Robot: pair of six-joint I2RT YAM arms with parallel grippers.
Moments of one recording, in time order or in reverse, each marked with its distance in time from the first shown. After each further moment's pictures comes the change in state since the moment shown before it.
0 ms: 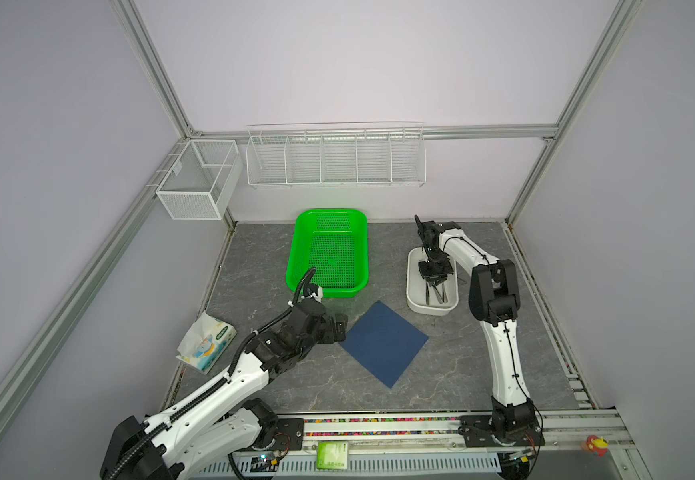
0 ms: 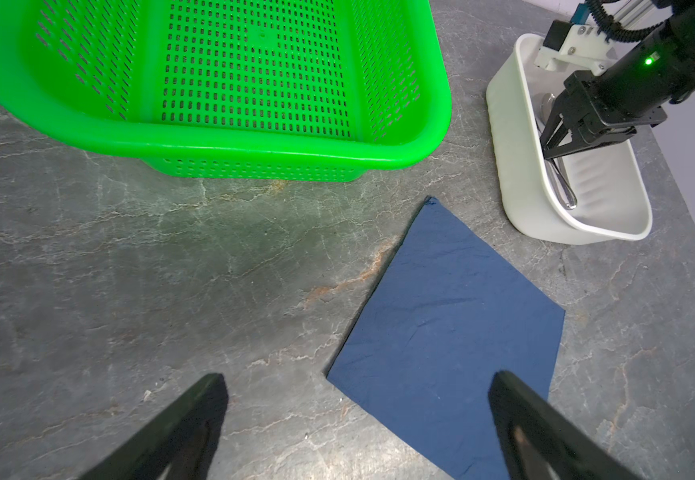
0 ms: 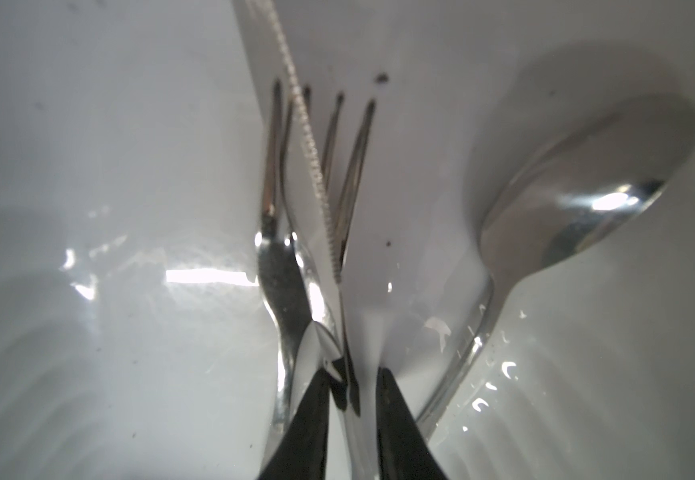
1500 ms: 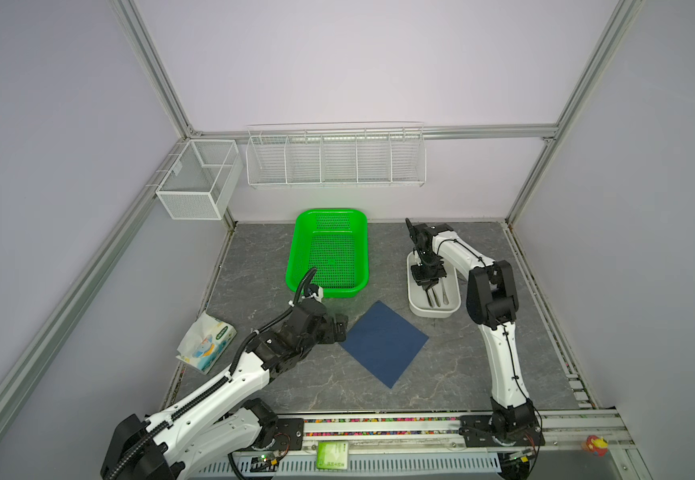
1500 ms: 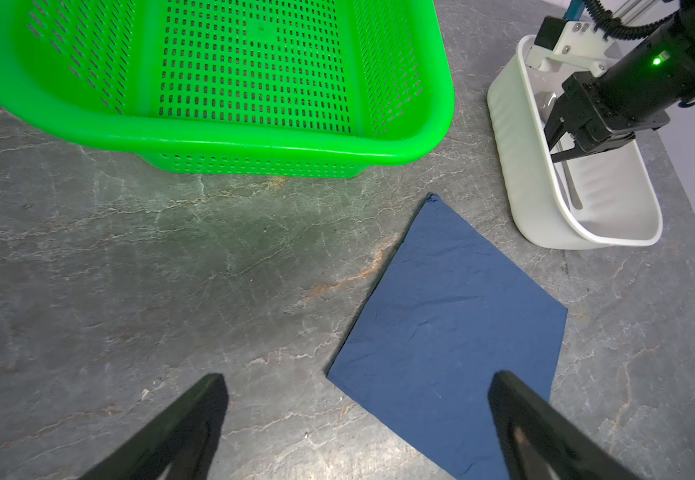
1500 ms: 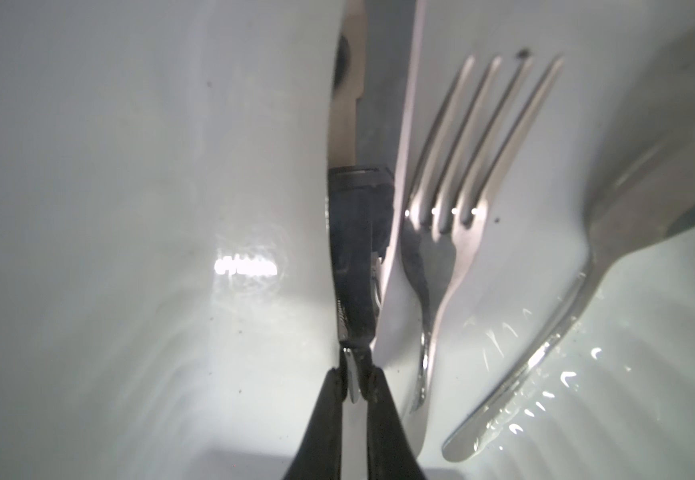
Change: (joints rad) left arm 0.000 0.010 -0.001 0.004 0.004 -0.002; right arm 0.055 -0.047 -0.048 -0.001 -0.037 0.000
